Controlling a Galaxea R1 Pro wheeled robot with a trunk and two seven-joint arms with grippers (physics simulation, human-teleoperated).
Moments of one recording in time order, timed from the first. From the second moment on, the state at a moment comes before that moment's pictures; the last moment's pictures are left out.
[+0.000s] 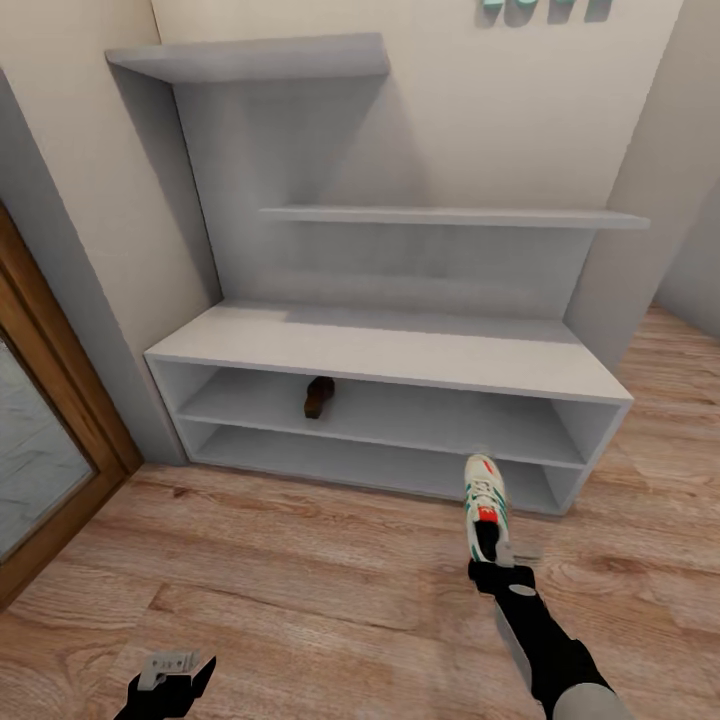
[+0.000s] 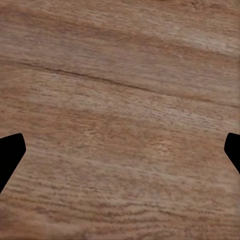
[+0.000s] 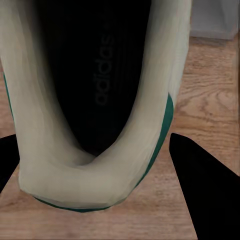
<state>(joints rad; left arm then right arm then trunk) -0.30 0.15 0.37 -0.39 -0.12 -0.30 -0.43 -0.50 0.01 -0.07 -0.66 0.04 0.21 -0.21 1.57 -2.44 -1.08</state>
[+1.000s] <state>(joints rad) -0.30 0.15 0.36 -0.38 -0.12 -0.30 -0.43 -0.55 0.02 -0.08 -0.68 -0.05 0.27 -0.25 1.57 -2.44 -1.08</state>
